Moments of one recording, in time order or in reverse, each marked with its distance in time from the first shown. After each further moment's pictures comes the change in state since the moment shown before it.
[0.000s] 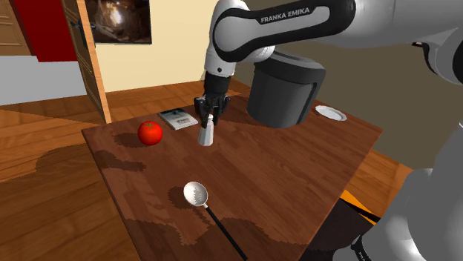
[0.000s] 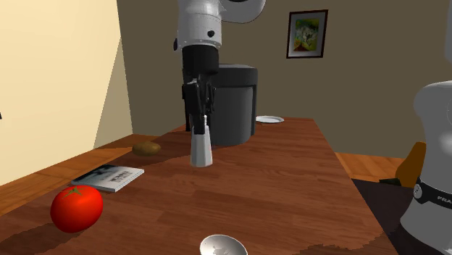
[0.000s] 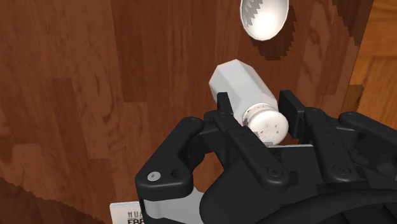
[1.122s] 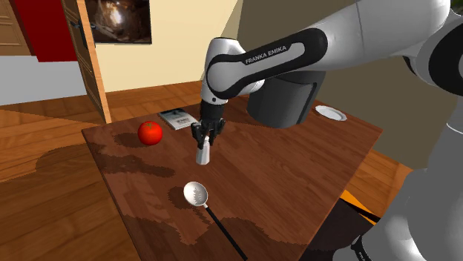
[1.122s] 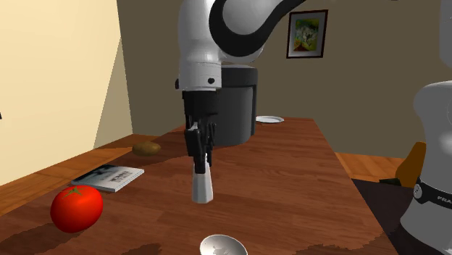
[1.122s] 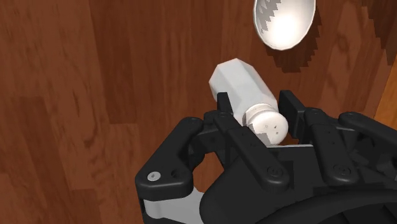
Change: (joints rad) arm 0.010 0.077 0.006 -0.122 0.005 0.199 -0.007
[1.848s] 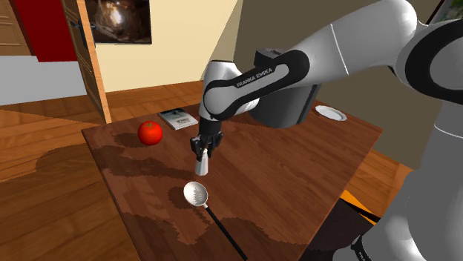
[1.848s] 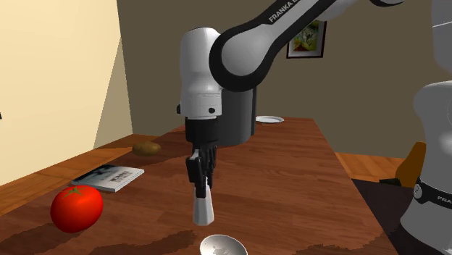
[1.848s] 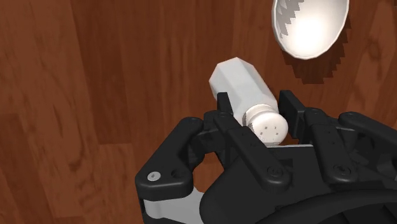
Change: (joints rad) arm 0.002 0.079 0.001 -0.050 0.004 0.129 -0.015
